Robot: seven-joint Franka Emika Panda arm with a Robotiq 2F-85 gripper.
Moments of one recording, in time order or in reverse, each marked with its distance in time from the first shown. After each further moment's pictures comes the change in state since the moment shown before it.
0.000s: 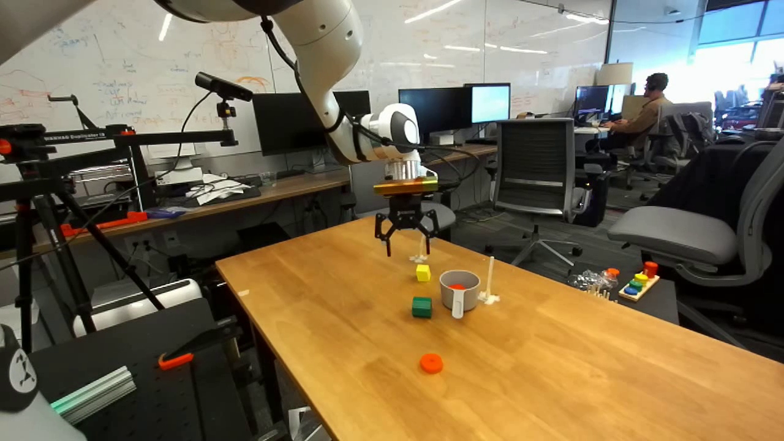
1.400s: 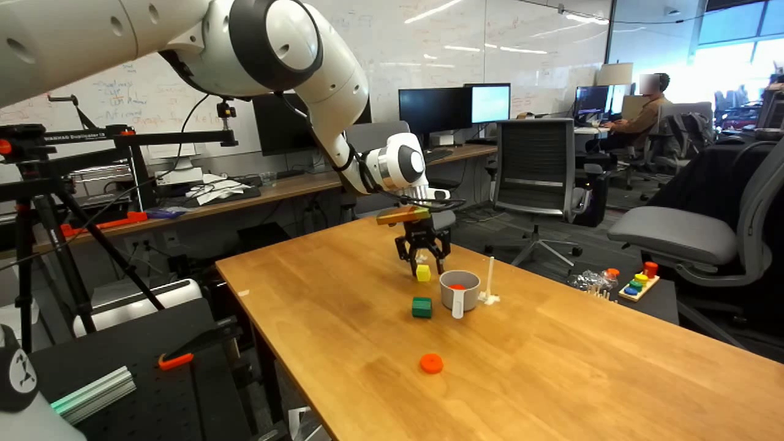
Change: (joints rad) arm 0.097 0.255 -0.129 0.289 0.002 0.079 0.412
